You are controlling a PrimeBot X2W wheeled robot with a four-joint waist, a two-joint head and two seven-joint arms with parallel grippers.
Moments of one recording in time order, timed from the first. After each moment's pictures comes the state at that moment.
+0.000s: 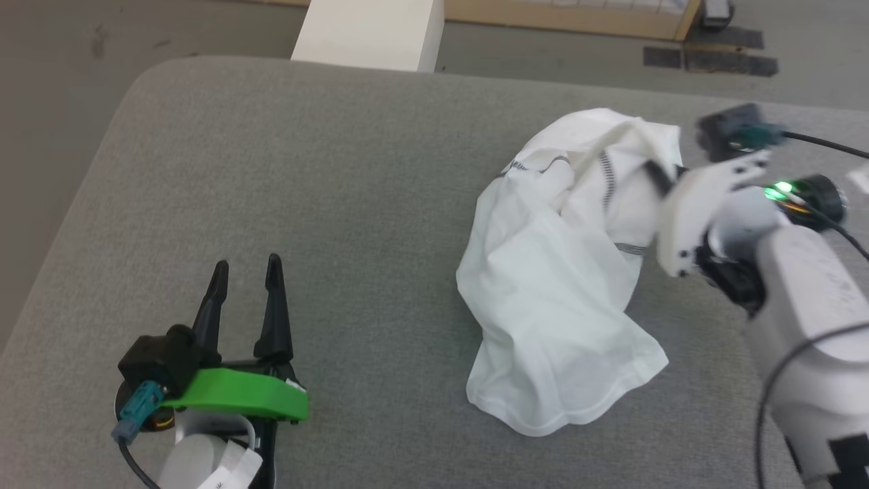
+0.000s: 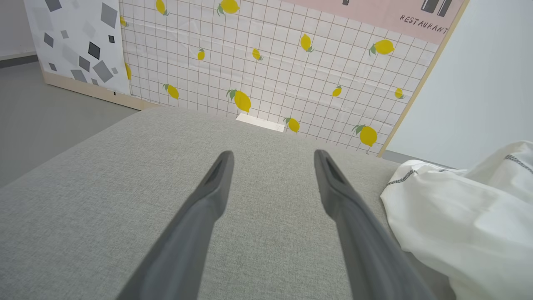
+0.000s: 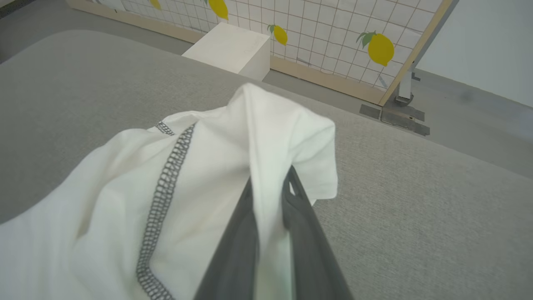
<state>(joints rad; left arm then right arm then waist) -0.11 0.09 -0.06 0.07 -0.36 -0.04 -0.26 -0.68 -0.20 0.17 0.56 0.21 0.13 0.36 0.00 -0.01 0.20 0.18</state>
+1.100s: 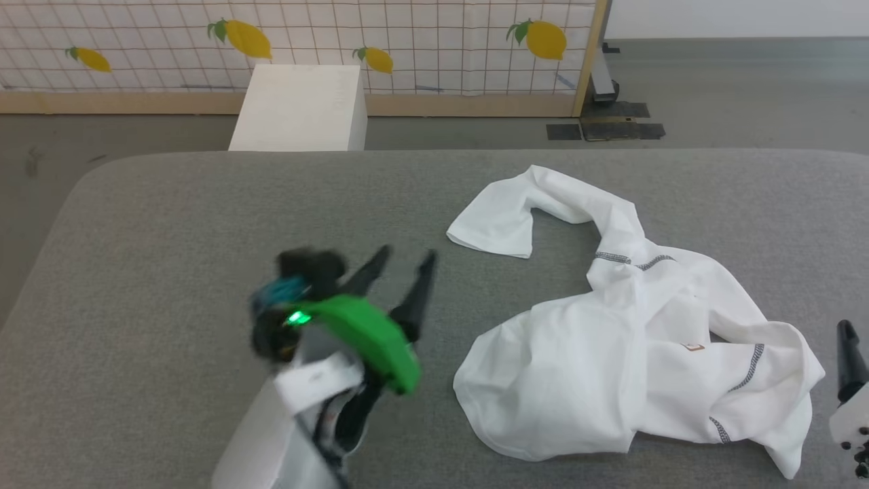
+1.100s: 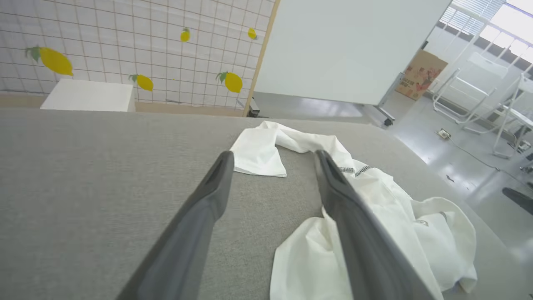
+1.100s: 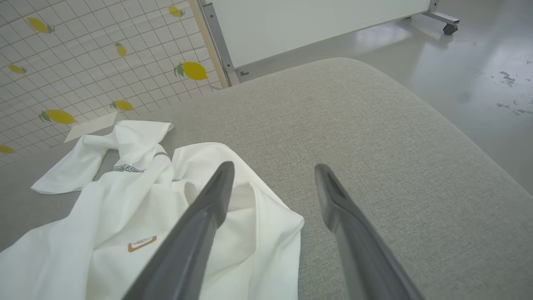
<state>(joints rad) -0.29 0.06 -0.31 0.17 -0.49 -0.09 0.11 -0.04 -0.05 -0.50 0.00 0.21 0.13 0.35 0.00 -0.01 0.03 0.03</state>
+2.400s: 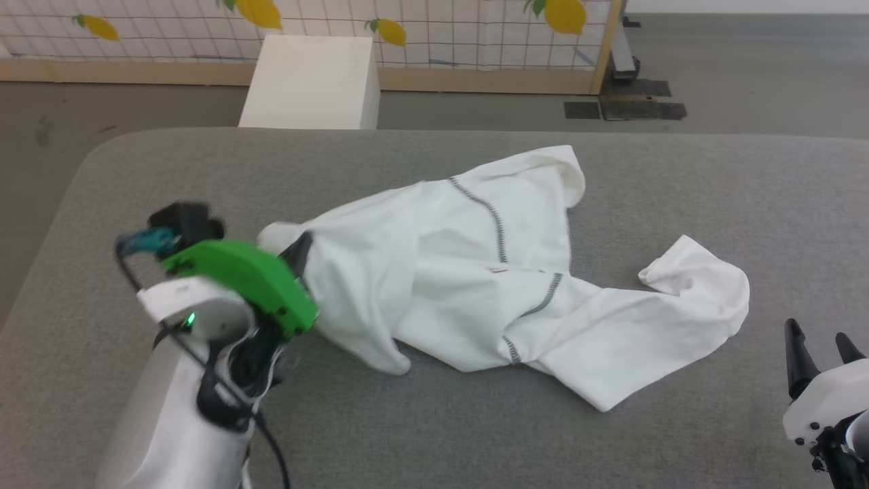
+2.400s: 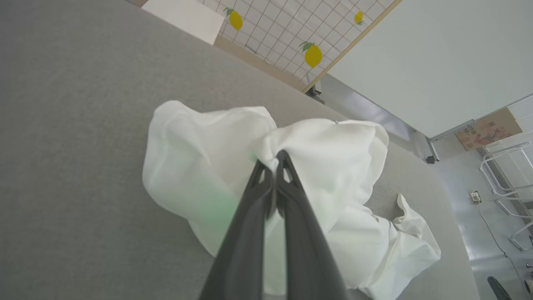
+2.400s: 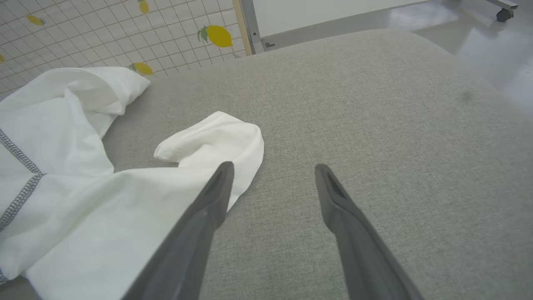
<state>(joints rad) -0.40 0.22 -0.27 0.11 -0.85 0.24 0.39 -0.06 -0.05 -0.40 0.09 0.18 0.13 0.32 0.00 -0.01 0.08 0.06</state>
